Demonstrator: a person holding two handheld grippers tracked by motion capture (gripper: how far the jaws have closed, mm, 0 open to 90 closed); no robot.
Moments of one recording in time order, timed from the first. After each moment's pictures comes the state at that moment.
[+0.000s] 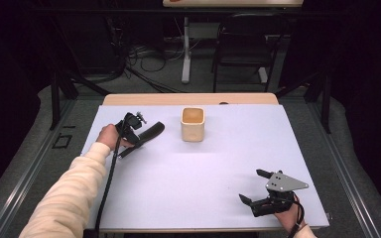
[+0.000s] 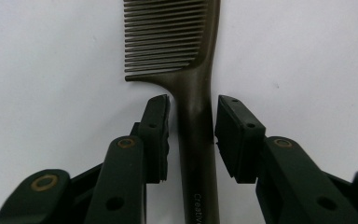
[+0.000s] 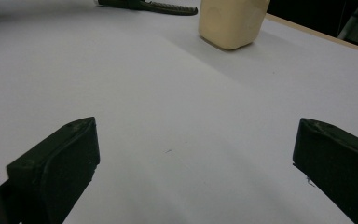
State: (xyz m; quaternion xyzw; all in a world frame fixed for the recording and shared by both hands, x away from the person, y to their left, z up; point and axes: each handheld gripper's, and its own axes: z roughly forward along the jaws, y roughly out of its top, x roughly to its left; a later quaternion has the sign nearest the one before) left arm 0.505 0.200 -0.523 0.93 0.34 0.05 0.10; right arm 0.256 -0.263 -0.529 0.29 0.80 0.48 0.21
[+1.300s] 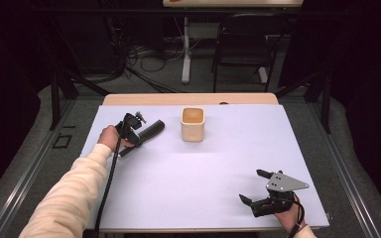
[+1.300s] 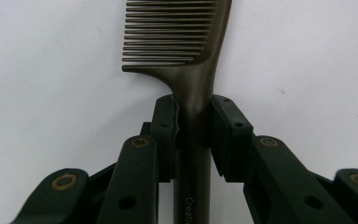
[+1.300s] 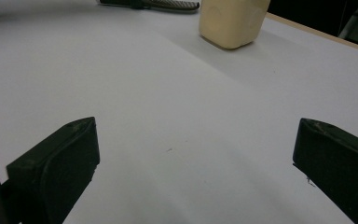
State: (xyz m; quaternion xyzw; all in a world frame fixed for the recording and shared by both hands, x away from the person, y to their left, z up) left arm 0.503 0.200 -0.523 0.92 0.37 0.05 0.11; right arm 0.255 -0.263 -0.529 0.29 0.80 0.48 0.21
